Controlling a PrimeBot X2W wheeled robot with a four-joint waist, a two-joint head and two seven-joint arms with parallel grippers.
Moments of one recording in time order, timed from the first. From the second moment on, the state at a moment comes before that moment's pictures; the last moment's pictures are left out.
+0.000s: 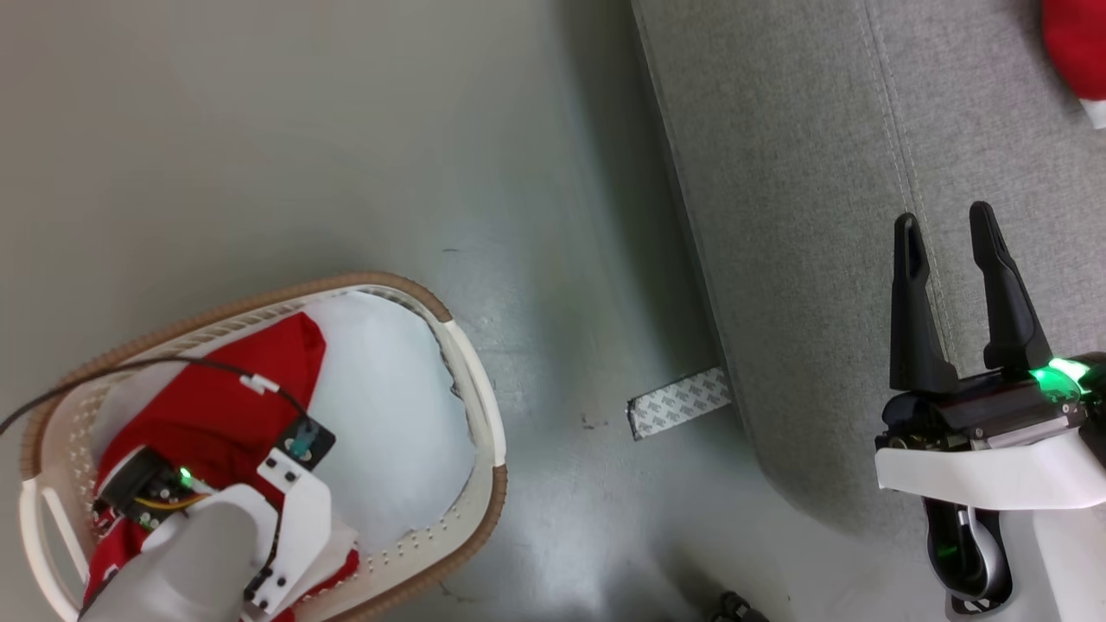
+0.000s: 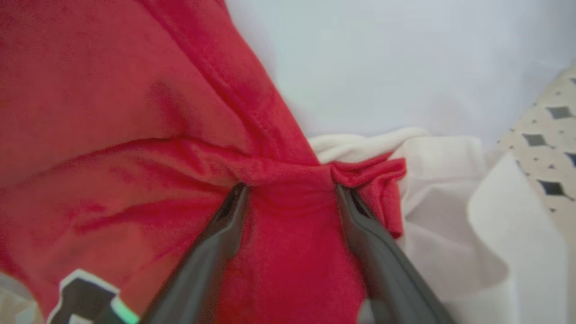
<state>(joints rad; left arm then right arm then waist) -0.74 0.31 -0.67 1.16 0.00 -0.13 0.32 -0.35 -0.06 0.12 -0.02 0.40 0.13 -0.26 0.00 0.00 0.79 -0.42</state>
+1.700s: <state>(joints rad) -0.49 0.06 -0.66 1.03 -0.43 -0.13 -0.23 -0.11 -0.13 0.09 0.09 0.30 0.13 -0.26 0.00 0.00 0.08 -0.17</state>
